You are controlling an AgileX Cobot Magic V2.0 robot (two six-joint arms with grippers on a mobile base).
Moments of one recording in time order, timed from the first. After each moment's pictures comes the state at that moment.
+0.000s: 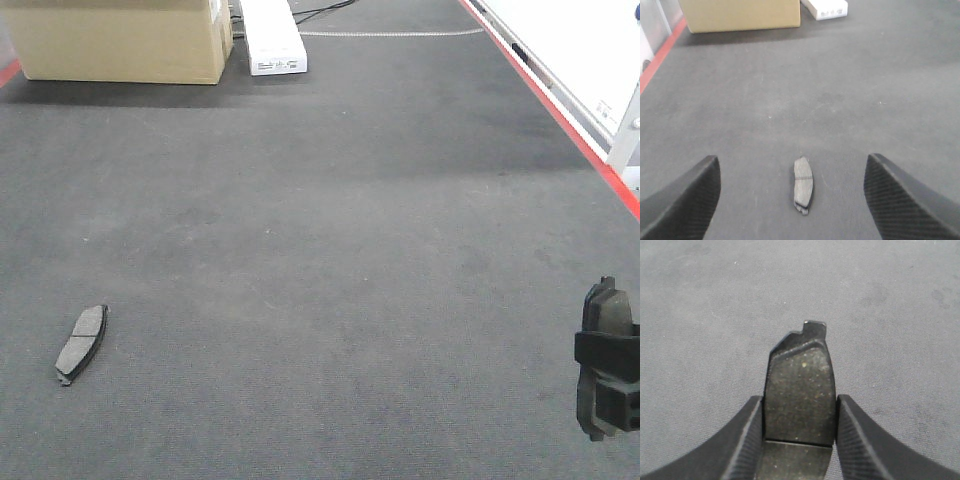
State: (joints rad) left arm -0.09 0.37 -0.69 0.11 0.75 -0.07; right arm 0.29 0.69 -0.70 0.06 0.72 0.09
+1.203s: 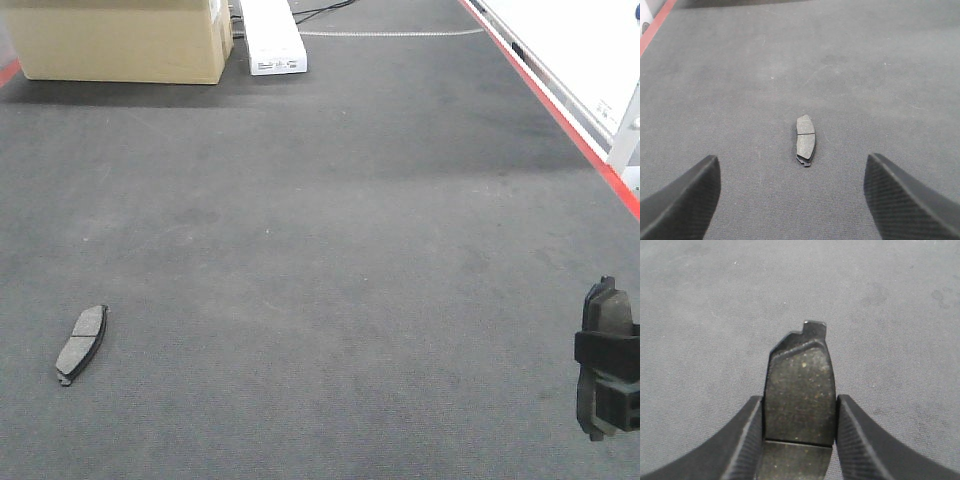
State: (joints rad) left arm -0.09 0.32 -0.67 0.11 0.89 -0.07; right arm 0.29 0.69 -0.70 0.06 0.72 0.09
